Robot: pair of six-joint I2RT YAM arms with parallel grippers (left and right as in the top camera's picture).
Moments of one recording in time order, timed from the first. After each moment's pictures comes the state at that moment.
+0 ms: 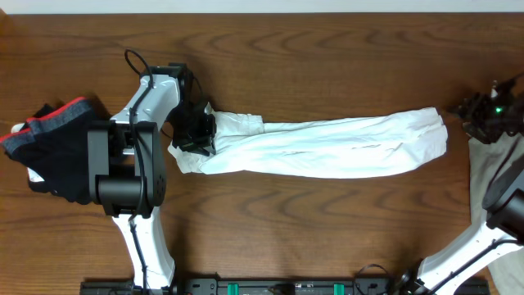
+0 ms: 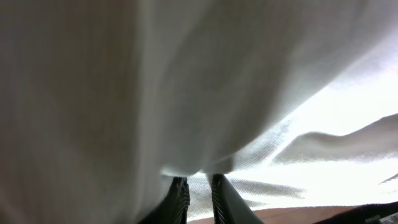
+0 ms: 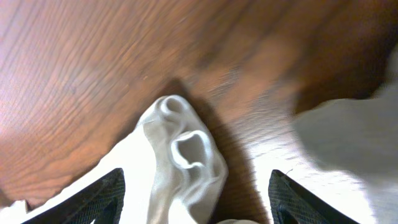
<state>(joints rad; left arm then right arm) -0.06 2.14 1.51 -1.19 0.36 -0.12 -0.57 2.09 1.56 -0.85 -0.48 0.12</state>
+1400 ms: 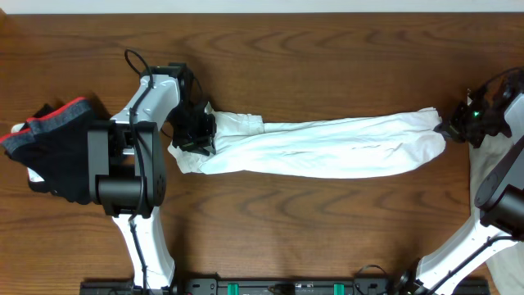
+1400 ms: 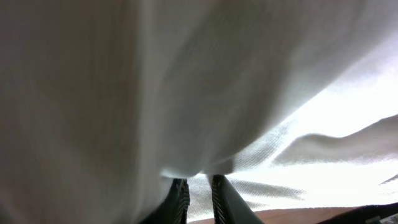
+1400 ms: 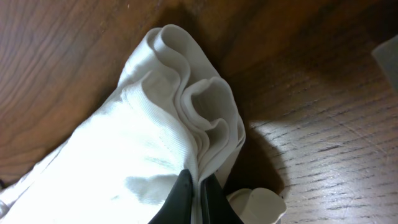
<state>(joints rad) -0.06 2.14 1.51 -1.19 0.36 -0.12 -0.50 2.09 1.50 -0.92 -0.42 0.11</state>
